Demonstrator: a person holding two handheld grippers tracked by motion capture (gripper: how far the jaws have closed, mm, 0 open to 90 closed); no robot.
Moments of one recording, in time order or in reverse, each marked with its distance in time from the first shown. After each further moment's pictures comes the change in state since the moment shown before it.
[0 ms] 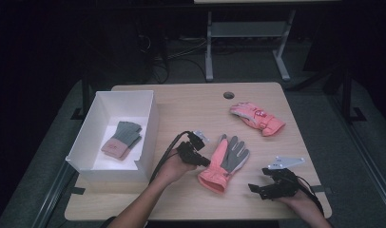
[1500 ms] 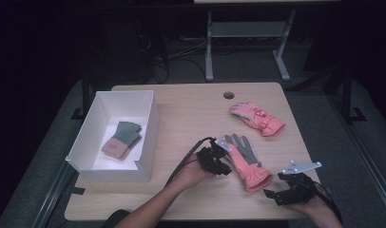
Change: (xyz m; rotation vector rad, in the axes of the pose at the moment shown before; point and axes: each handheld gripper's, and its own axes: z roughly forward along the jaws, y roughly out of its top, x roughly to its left) left arm -0.034 0.016 0.022 -0.049 -0.053 0.128; right arm -0.011 -0.016 -0.033 0.072 -0.059 0.004
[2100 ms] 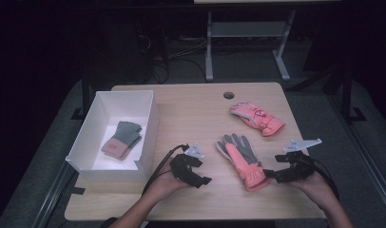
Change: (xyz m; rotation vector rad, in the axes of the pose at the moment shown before) left arm -0.004 -0.062 -0.040 -0.074 0.111 -0.016; right arm -0.034 0.049 -0.001 -0.031 0.035 -0.009
